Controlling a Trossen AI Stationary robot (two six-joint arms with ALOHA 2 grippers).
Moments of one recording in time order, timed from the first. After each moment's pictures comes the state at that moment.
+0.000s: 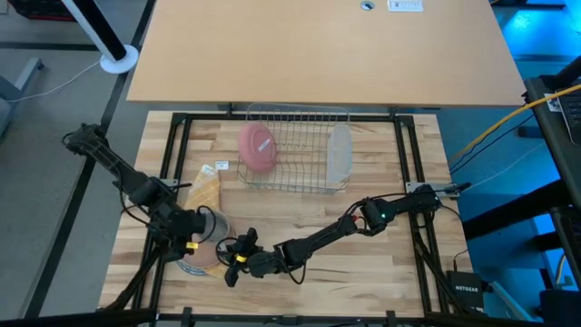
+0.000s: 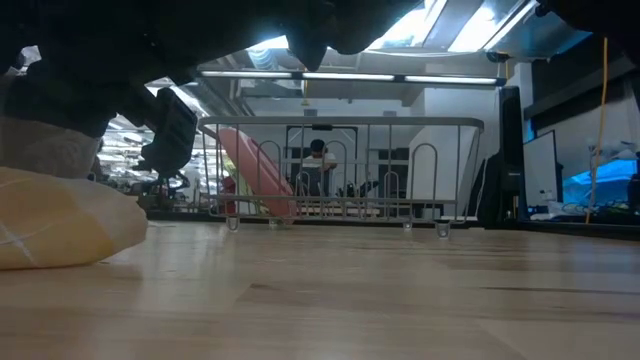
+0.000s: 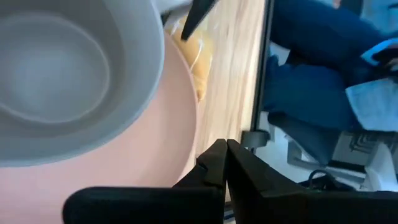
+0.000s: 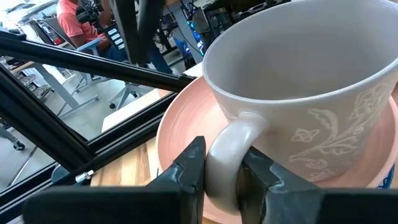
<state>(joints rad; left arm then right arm) -0.64 0.92 0.74 -0.77 0.23 -0.89 0.40 2.63 2.06 0.35 0.59 0.60</state>
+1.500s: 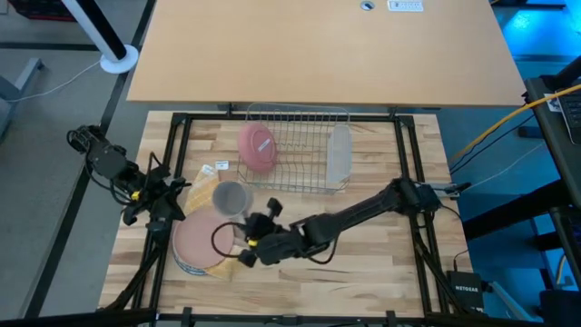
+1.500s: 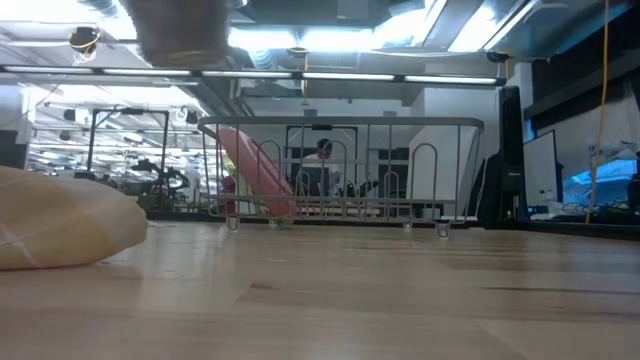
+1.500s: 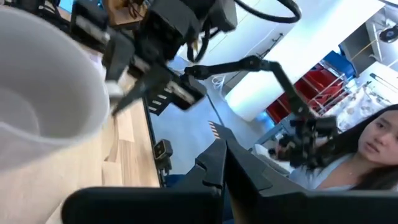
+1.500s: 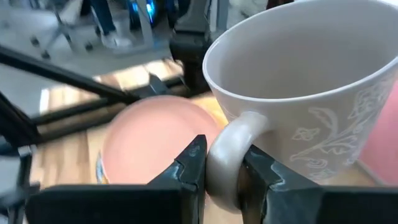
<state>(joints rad) -0.64 0.40 0.74 -0.44 -0.10 -0.71 0.40 2.19 2.06 -0.41 0.71 0.44</state>
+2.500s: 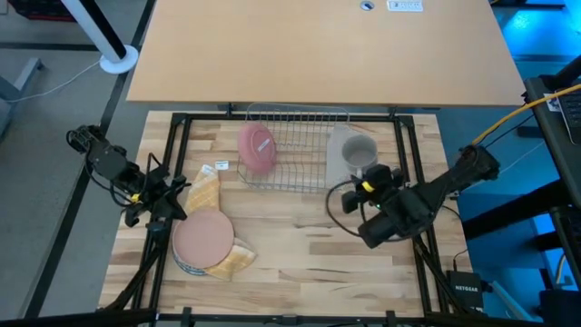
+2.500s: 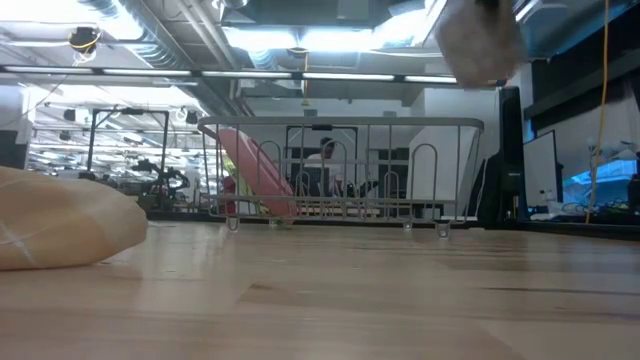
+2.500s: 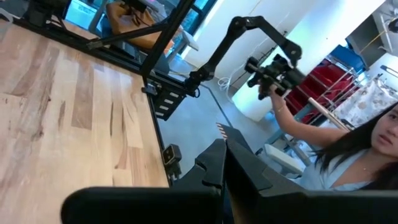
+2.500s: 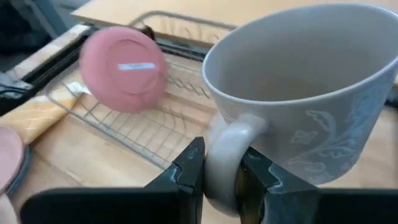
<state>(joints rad) -0.64 0.41 0.74 -0.43 -0.12 -0.66 0.58 1.47 1.47 -1.57 0.98 1.74</state>
